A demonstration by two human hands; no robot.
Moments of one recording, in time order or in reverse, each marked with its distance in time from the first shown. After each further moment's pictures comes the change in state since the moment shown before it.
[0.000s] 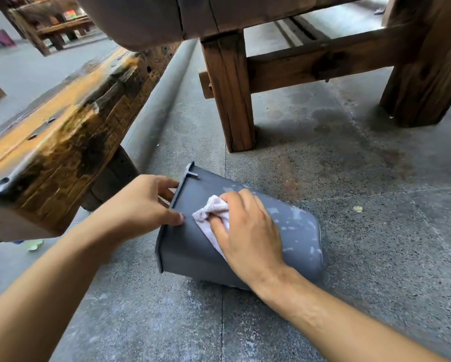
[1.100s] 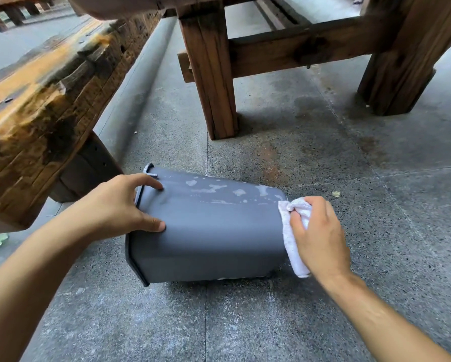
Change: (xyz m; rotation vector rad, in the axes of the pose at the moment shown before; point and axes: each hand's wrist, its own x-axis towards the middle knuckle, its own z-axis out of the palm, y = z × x) left_hand -0.002 -0.024 0.006 0.318 -0.007 0.069; right_hand -0.045 0.141 -0.025 -0.094 0.158 0.391
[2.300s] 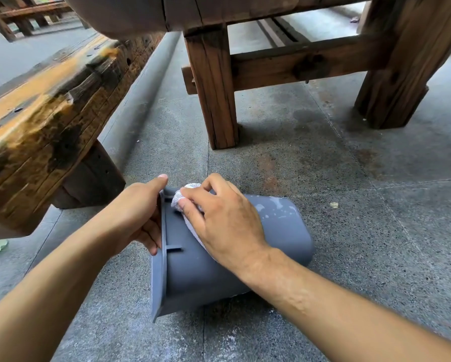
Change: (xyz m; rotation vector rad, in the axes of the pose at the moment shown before) left_hand 0.004 0.036 0.019 -0.856 -0.130 -0.327; right_hand -0.007 -0.161 -0.001 0.145 -0.185 -0.559
